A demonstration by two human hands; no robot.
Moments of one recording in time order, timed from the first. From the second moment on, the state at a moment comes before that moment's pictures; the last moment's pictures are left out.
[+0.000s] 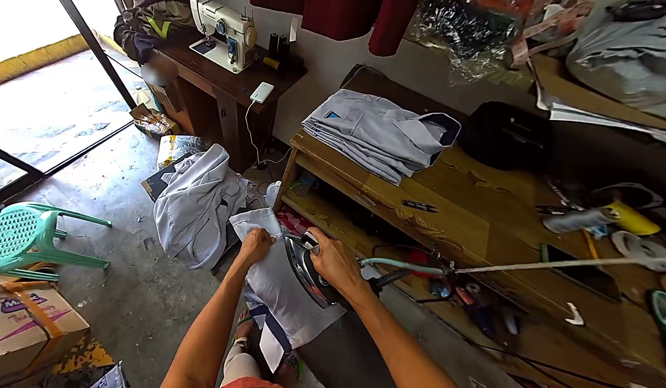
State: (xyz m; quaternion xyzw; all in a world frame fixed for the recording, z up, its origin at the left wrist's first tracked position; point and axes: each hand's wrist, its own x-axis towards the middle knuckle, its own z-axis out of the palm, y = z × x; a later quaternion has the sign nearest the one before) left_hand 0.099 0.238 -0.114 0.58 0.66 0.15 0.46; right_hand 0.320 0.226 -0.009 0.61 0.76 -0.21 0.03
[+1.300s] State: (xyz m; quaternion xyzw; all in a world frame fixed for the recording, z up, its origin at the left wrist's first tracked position) left_hand 0.139 0.066 -0.152 0.52 0.77 0.35 0.14; right_hand 0.882 -0.083 -0.038 0.89 0.39 -0.18 -0.13
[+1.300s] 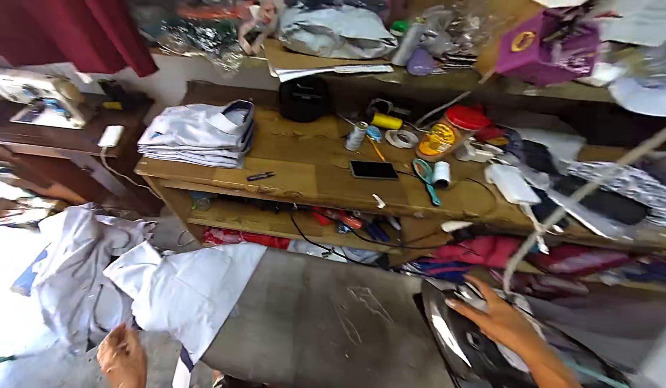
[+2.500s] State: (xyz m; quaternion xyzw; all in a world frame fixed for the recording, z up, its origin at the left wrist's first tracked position) left_hand 0.152 0.184 -0.064 0.65 0.54 0.22 0.48; right_hand 0.397 0.126 -0.137 0.55 0.76 -0.19 -0.28
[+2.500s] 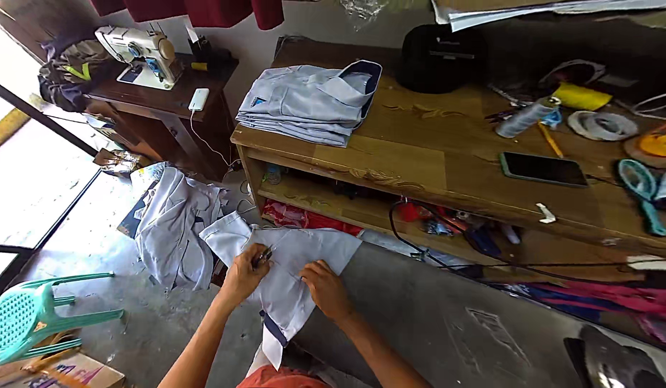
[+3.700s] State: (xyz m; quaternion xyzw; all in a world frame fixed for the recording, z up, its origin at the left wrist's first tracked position) left_hand 0.199 0.167 -0.097 0.87 0.40 0.05 0.28; right_hand 0.395 0.129 -0.117 0.58 0.74 -0.25 -0.21
